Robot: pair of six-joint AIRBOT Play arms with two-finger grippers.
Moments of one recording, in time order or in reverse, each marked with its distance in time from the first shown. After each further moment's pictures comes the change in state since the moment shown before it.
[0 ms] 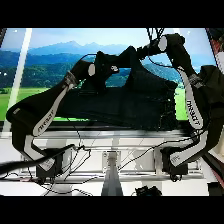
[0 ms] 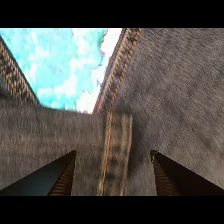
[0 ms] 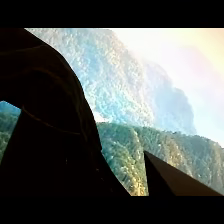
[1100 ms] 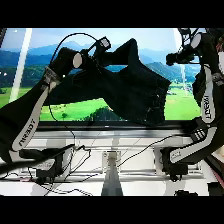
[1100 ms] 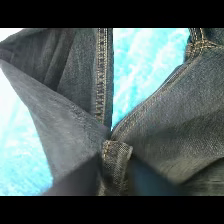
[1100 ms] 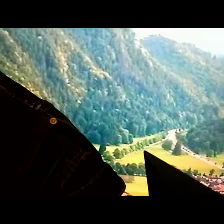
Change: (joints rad) left arm 0.063 0.214 0.001 0.135 0.181 -0.163; right arm -0.309 0.000 0.000 -0.002 0.296 0.068
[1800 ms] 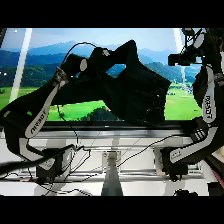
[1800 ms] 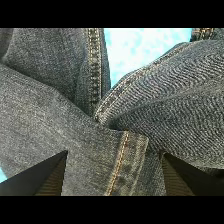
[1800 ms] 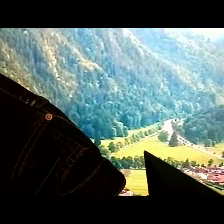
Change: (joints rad) left arm 0.015 -0.138 0.000 -0.007 -0.004 0.000; right arm -0.016 0.000 0.000 0.011 0.014 0.034
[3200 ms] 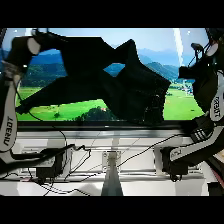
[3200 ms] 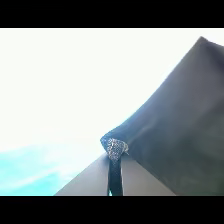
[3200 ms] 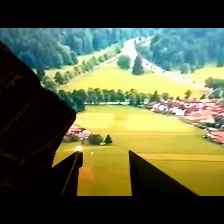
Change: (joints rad) left arm 0.382 0.246 0.000 -0.057 0.256 -0.288; right arm -0.201 0.000 -0.137 0.124 0.142 -0.156
